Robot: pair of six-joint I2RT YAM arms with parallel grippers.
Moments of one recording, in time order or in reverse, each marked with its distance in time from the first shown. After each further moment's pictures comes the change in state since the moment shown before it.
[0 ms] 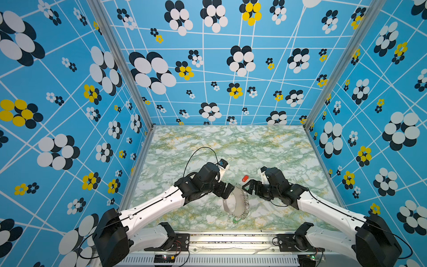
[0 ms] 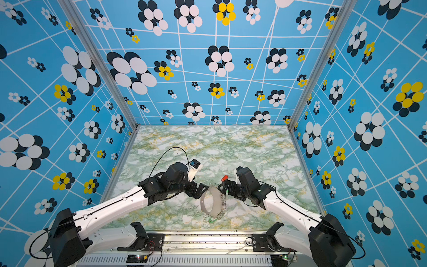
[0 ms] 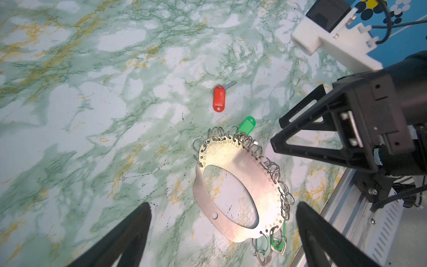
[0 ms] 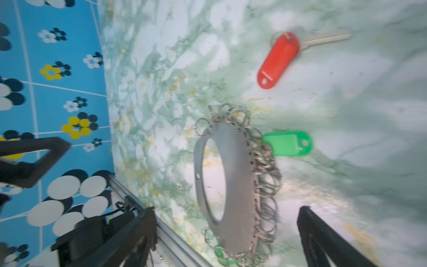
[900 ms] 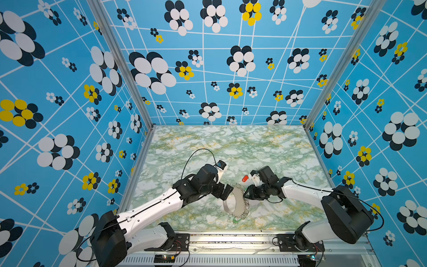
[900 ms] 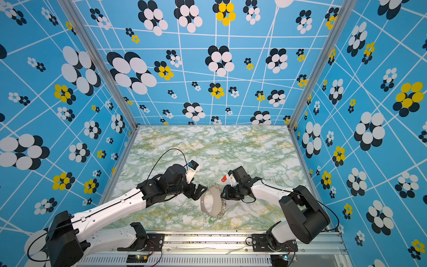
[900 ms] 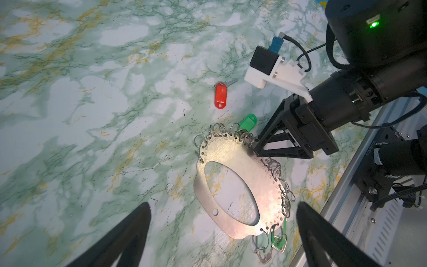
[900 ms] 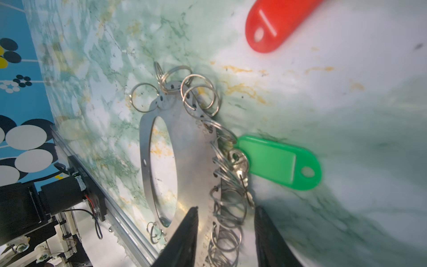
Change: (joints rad) left arm 0.004 -0.034 -0.040 0.015 0.000 -0.008; right arm -0.021 0.308 0.078 0.015 -0.157 -0.302
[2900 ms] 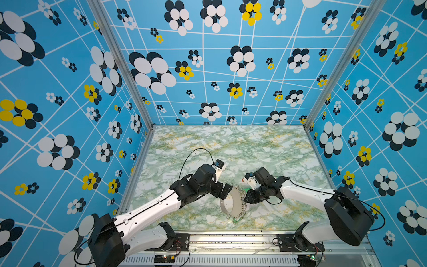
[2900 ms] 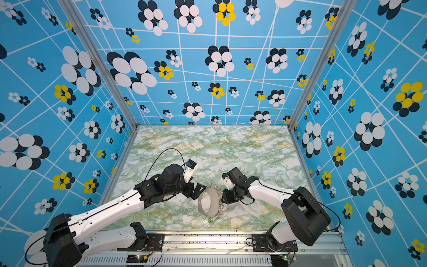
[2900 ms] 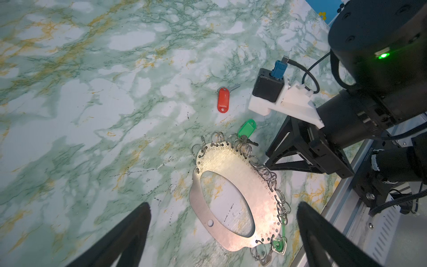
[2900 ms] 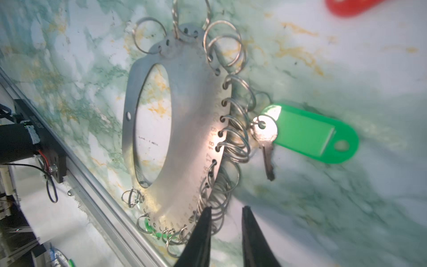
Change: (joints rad) left arm 0.015 -0.031 -0.012 0.006 0.000 -0.011; right arm 0.095 -0.056 0.074 -0.190 0.095 -0.224
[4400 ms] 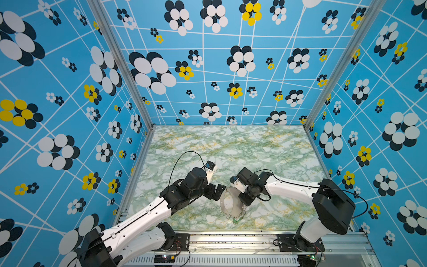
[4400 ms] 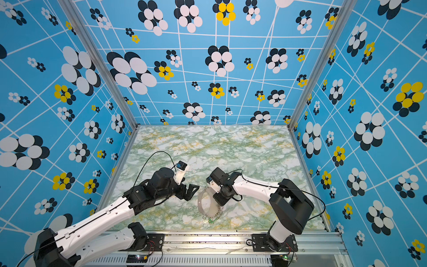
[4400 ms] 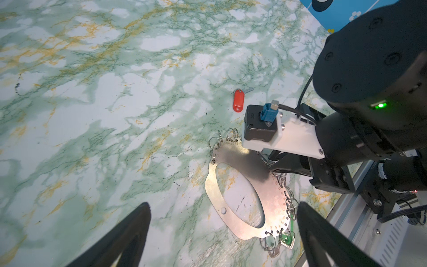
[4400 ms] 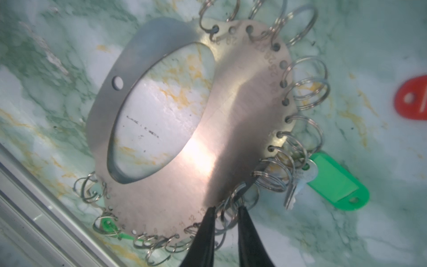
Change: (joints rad) left arm 0.046 -0.157 -0.087 -0.026 -0.031 -0.019; right arm 0.183 0.201 0.233 -0.191 0.230 -0.262
